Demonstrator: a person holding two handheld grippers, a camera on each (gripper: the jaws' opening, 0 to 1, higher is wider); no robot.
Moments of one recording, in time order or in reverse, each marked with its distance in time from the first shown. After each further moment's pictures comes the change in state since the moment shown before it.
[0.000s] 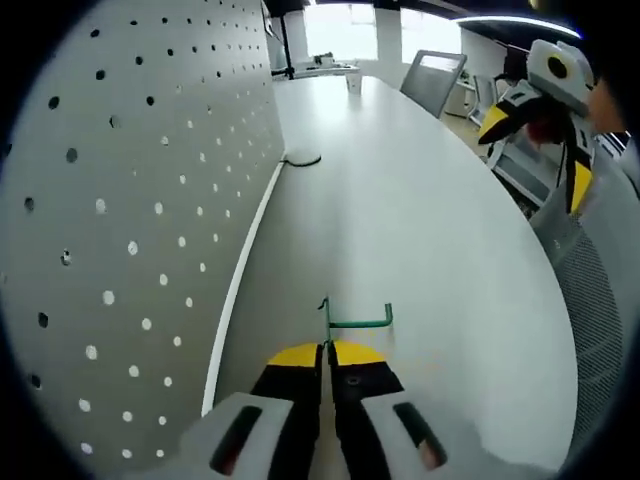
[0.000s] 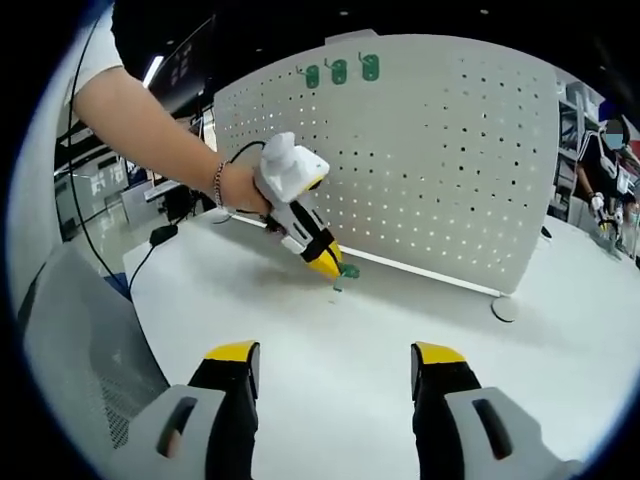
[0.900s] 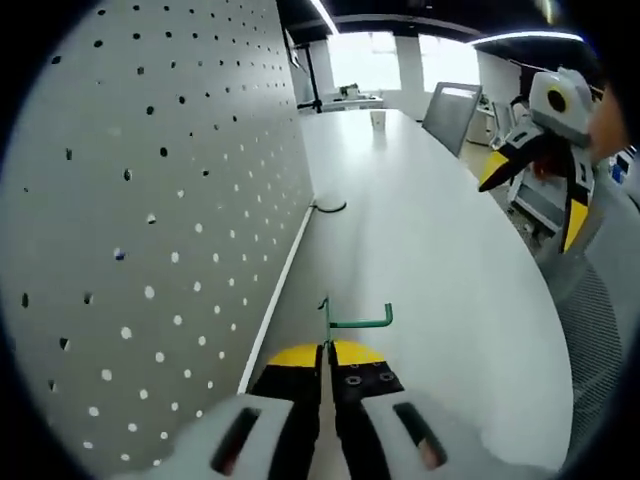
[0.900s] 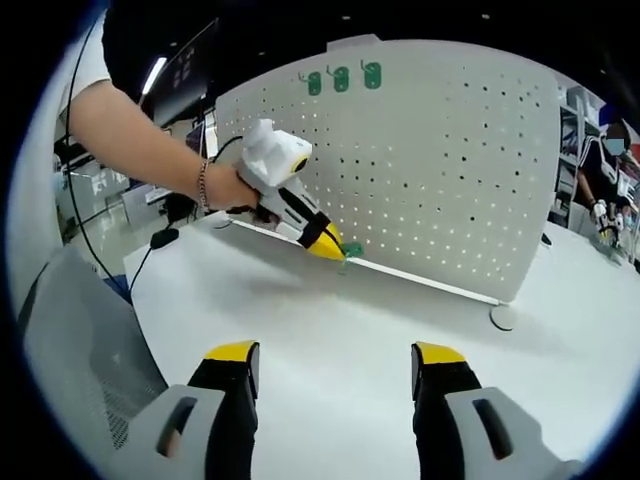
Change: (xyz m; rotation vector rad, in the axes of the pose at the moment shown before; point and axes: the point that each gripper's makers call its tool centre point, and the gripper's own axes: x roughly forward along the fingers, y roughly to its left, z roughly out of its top) left arm -0.035 0.008 0.028 -0.047 -0.148 0.138; right arm -0.001 0.001 0.009 -0.014 -0.022 0.000
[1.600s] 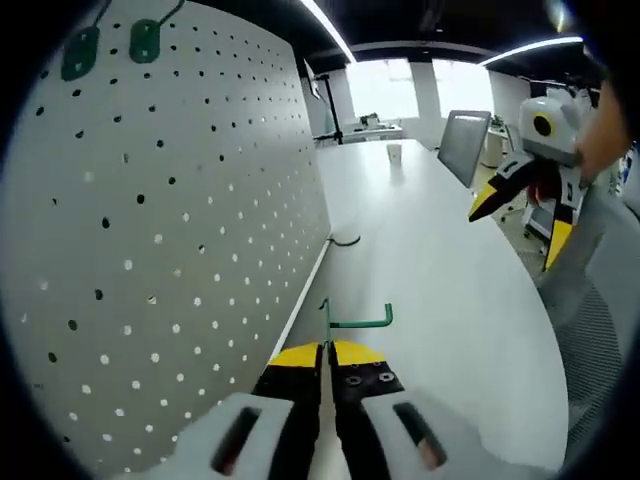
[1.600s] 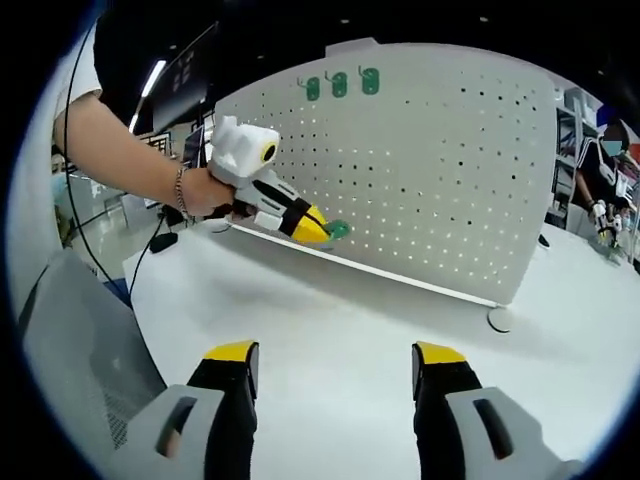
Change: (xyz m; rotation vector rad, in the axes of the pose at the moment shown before) left arm -0.034 -0.002 0.018 -0.025 -0.140 0.088; right arm -0.003 -0.002 0.003 0.005 -0.016 -0.008
